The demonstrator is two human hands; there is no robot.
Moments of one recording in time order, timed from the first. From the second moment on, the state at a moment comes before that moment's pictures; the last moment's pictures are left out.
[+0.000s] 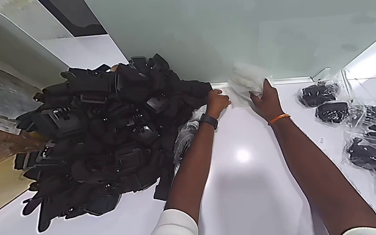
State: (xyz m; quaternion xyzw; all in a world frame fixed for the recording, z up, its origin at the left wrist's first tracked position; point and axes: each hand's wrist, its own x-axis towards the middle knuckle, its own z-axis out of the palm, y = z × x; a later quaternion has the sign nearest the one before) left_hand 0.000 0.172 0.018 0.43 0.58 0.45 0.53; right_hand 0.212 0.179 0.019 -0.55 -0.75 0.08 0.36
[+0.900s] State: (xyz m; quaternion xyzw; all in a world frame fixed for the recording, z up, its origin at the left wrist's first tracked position) left_hand 0.032 0.183 0.013 0.52 0.47 0.55 0.45; right_hand 0.258 0.192 0.020 -0.51 -0.47 0.46 0.55
